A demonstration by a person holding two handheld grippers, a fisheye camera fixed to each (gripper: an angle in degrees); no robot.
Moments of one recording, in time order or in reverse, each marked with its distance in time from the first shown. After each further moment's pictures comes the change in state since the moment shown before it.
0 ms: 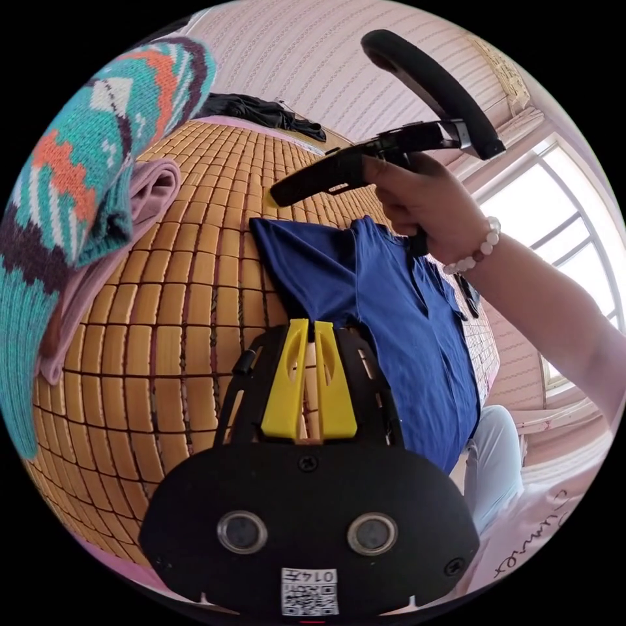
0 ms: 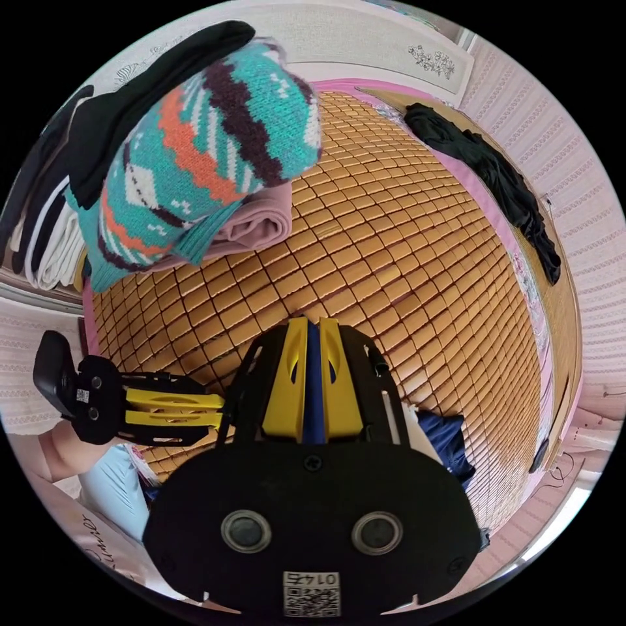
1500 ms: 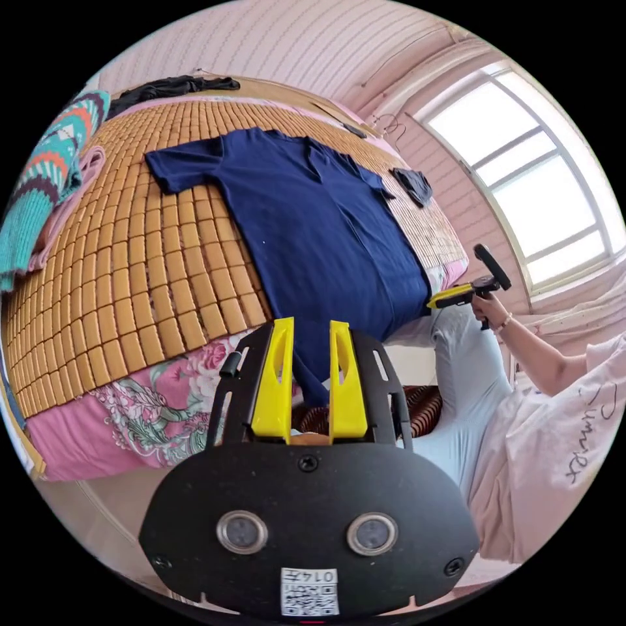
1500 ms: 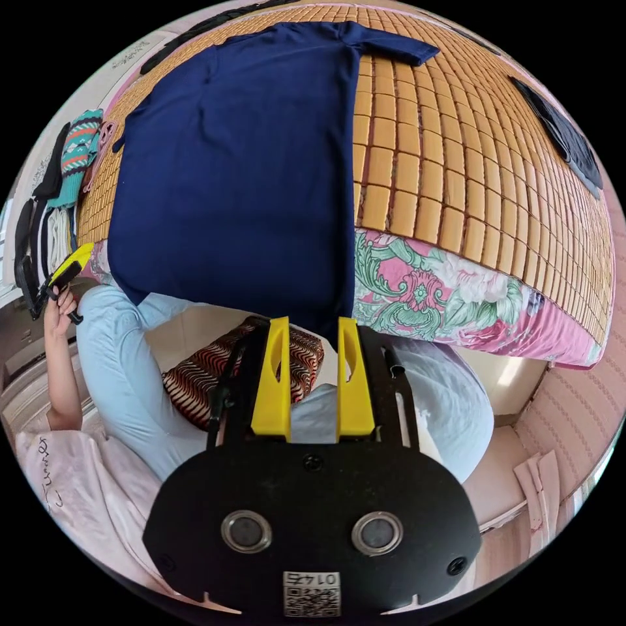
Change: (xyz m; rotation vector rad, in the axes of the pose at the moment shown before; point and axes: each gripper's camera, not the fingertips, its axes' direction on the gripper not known) left arm 0.259 0.128 -0.035 -0.299 0.051 0.213; right arm 0.080 0.686 0.016 -0.321 -0.262 0.848
